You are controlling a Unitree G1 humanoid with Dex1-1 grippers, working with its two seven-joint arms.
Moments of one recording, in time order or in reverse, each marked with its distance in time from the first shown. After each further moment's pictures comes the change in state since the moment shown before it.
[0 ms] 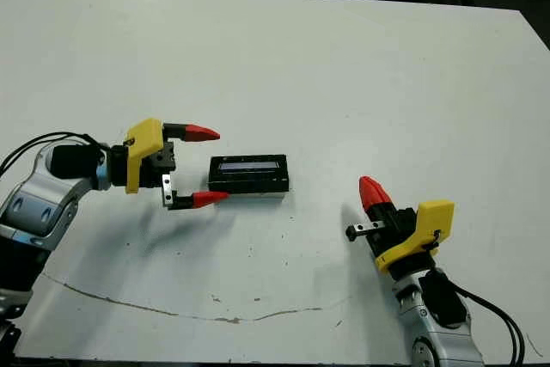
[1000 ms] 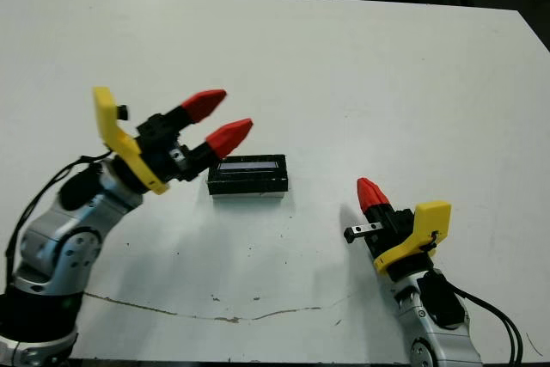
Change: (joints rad) left arm 0.154 -0.353 0.094 -0.349 -0.361 0.255 0.529; right arm 0.004 0.001 0.007 0.000 -0.005 0.000 -0.003
